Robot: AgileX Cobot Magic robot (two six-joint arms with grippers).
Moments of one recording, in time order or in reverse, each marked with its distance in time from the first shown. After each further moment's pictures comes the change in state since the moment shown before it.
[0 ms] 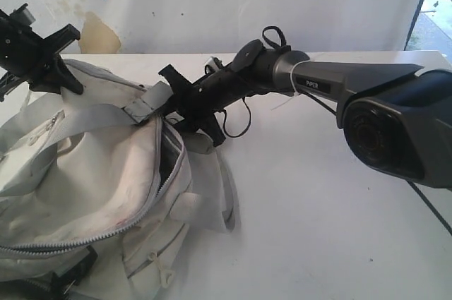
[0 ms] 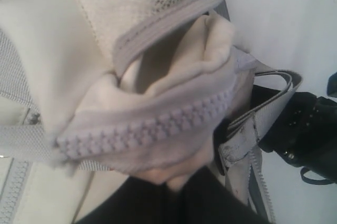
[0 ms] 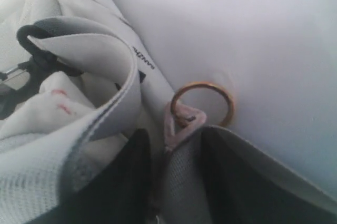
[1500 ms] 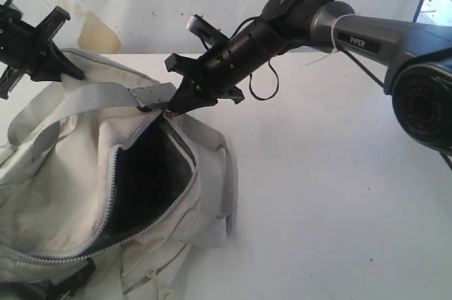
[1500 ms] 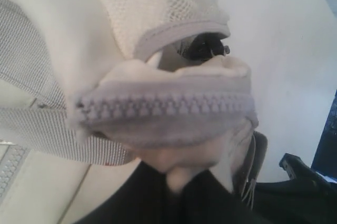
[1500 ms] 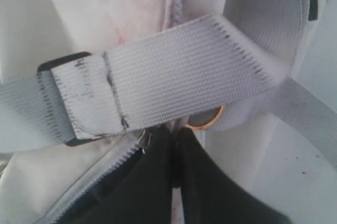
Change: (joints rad) left arm 0.051 0.000 0.000 -0.158 -0.015 -0.040; right arm -0.088 -0.155 0.000 -0.012 0.451 -0.777
